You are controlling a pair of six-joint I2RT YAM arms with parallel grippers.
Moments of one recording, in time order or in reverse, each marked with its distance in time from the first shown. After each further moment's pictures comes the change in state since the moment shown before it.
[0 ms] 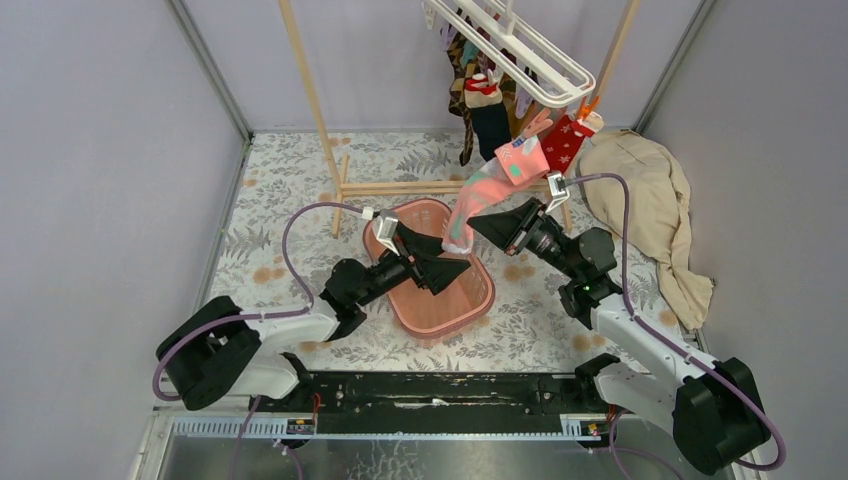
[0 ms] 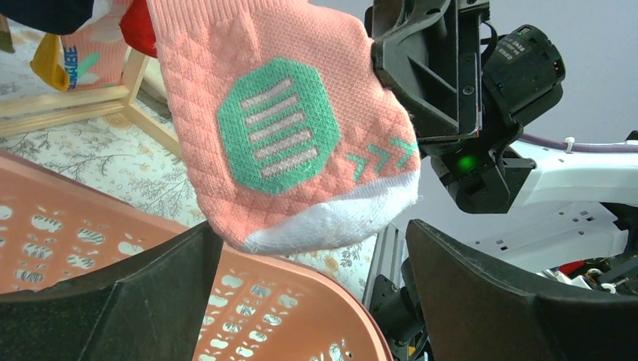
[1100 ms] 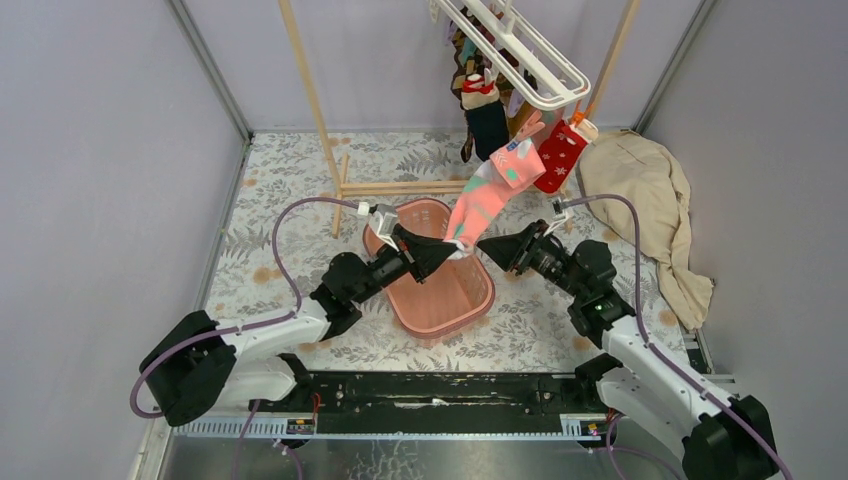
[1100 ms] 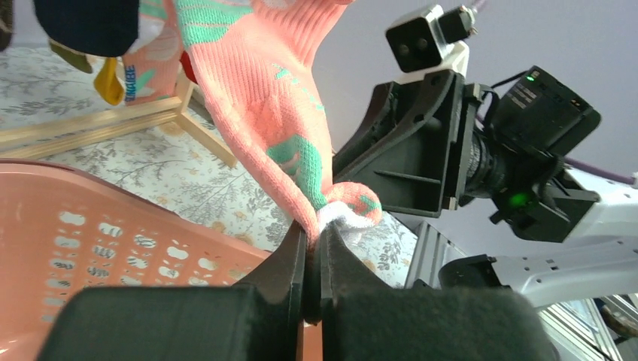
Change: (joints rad) left arm 0.000 -0.100 0.051 -0.200 -0.059 0.107; right arm 0.001 -0.158 -0.088 -0.337 0.088 -0.240
